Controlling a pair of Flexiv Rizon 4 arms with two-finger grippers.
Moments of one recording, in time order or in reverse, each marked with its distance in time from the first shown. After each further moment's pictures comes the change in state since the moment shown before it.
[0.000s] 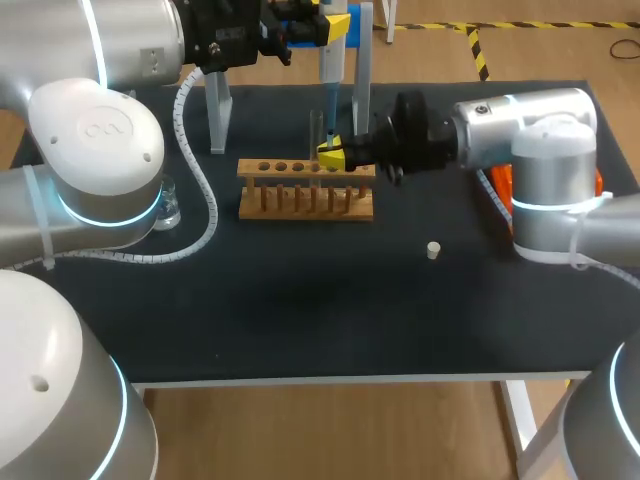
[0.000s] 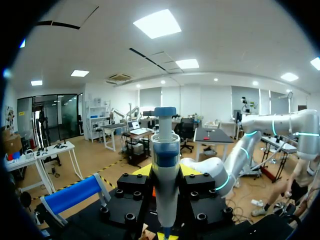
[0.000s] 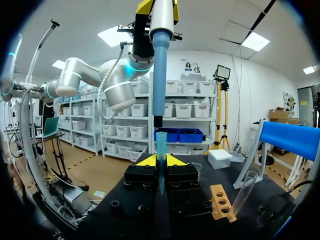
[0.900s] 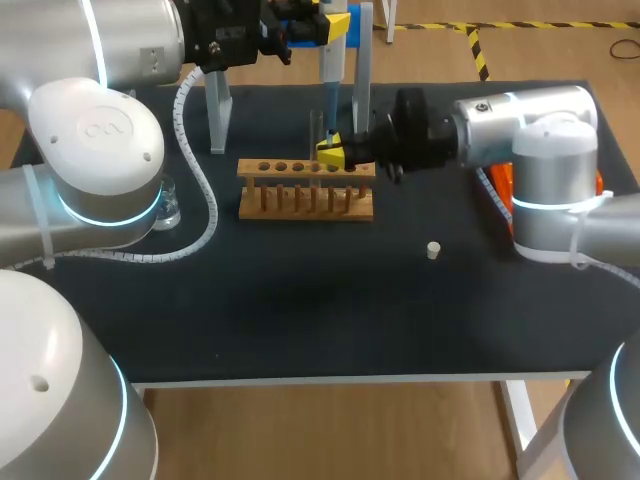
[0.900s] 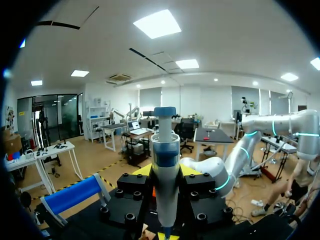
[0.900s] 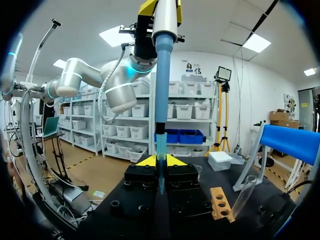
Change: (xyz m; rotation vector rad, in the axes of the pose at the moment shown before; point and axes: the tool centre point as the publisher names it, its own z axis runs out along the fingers) left arm 0.000 -0.001 0.000 0.001 0.000 0.000; right arm 0.001 0.006 0.001 -0.005 0.002 -0.011
